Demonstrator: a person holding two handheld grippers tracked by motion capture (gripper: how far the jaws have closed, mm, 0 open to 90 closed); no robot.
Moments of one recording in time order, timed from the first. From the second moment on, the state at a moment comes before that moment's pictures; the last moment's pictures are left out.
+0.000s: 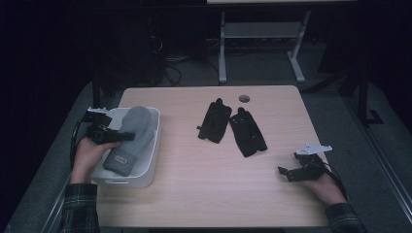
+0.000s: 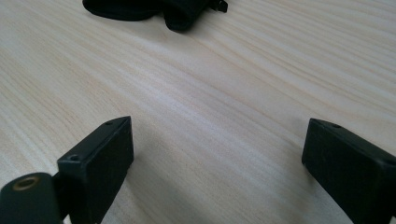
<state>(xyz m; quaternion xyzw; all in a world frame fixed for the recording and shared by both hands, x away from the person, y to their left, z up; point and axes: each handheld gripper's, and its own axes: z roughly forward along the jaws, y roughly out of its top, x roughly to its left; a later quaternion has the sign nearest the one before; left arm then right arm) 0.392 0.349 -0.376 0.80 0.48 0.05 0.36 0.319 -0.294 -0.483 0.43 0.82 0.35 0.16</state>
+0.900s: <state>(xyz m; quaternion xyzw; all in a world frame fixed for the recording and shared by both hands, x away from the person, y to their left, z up) 0.405 0.350 -0.409 0.81 0.51 0.10 0.27 0.319 -0.294 -0.483 0.43 0.82 0.36 0.16</state>
